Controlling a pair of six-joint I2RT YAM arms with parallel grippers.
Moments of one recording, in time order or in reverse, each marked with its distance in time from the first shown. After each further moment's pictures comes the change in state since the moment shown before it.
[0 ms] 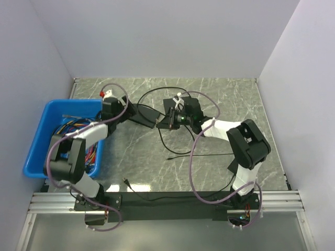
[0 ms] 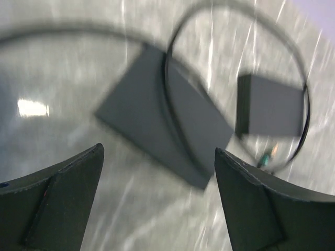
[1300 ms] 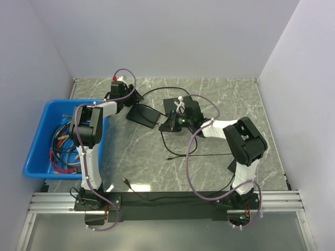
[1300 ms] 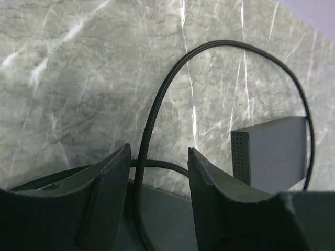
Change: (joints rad) left arm 0.069 0.592 0.571 0.008 0.285 0.077; right arm -0.020 0.071 -0.004 0.010 0.006 -0.031
